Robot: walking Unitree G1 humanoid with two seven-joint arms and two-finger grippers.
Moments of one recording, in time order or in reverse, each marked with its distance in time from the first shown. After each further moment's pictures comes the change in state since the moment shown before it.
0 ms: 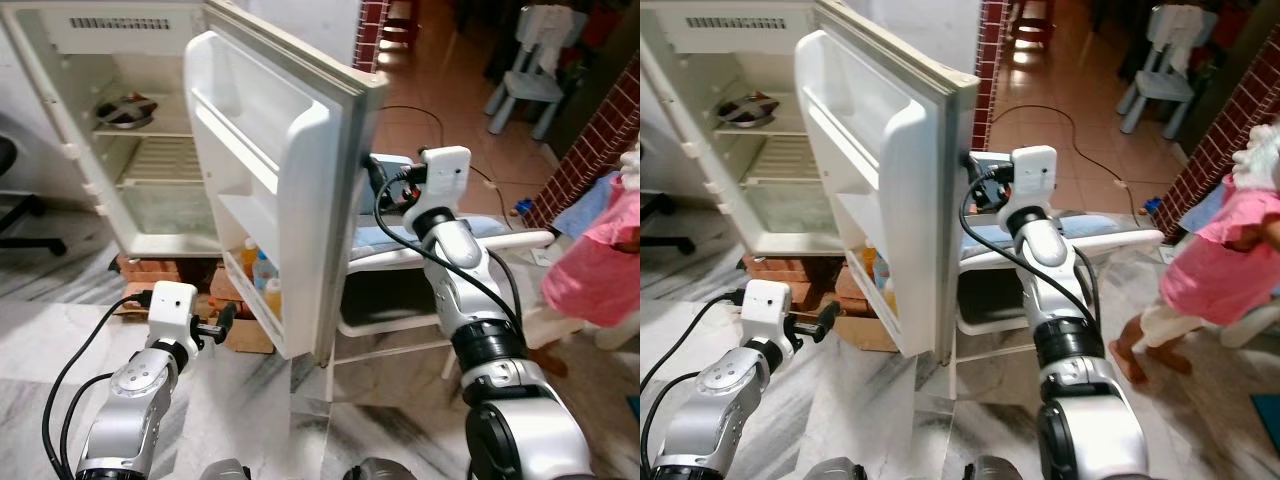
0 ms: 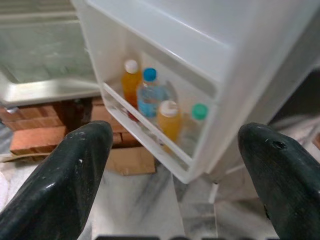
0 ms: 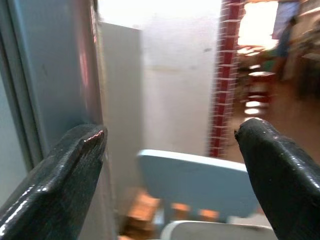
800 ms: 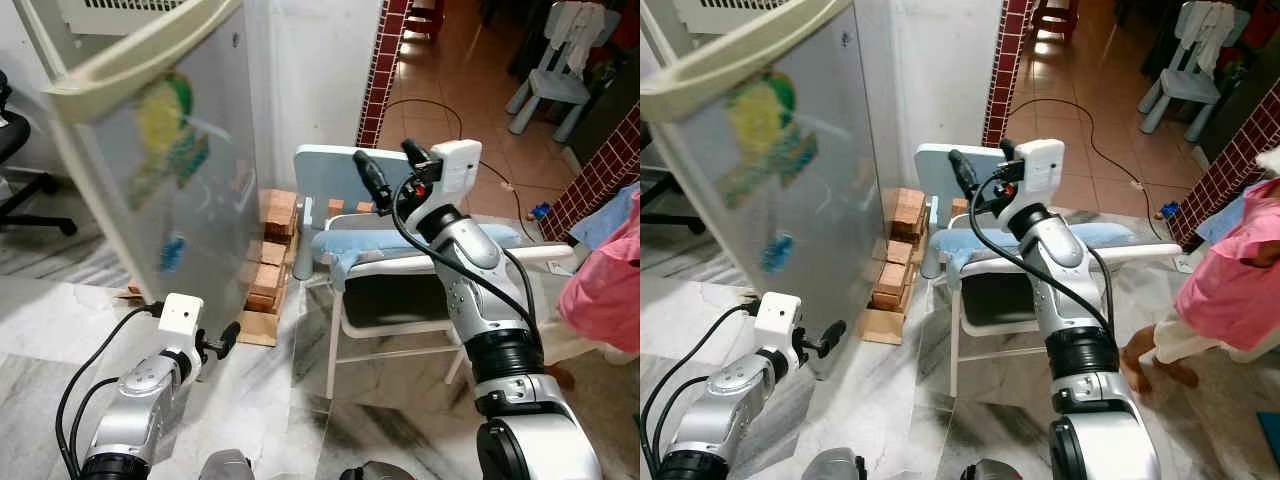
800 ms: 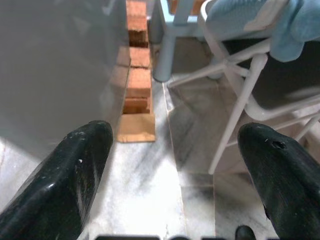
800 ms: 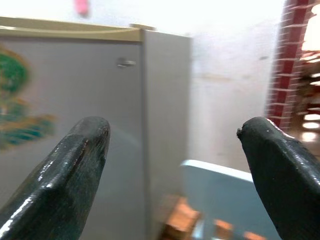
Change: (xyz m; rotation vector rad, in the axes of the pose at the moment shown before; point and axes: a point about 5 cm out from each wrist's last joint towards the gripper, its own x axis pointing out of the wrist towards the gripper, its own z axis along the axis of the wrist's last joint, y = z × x) left arm 0.013 0.006 -0.027 0.018 0.089 -0.042; right arm -0.021 -0.016 0.010 -0.091 -0.059 -0.005
